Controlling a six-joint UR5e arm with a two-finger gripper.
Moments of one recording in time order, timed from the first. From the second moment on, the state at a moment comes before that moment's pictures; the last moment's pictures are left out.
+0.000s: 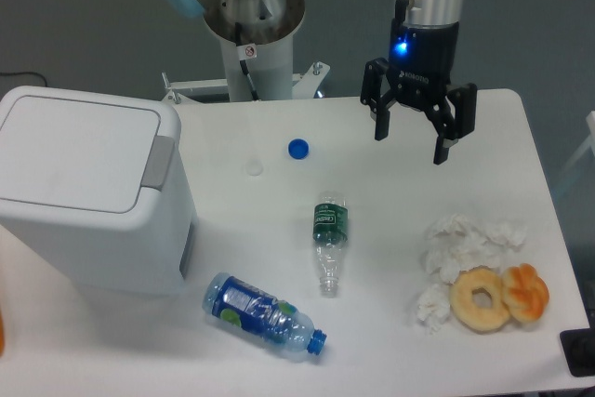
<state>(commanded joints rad) 2.74 -1.63 -1.67 -0.98 1.21 1.46</state>
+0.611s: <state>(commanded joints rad) 2.74 -1.63 -1.65 -0.98 1.21 1.46</state>
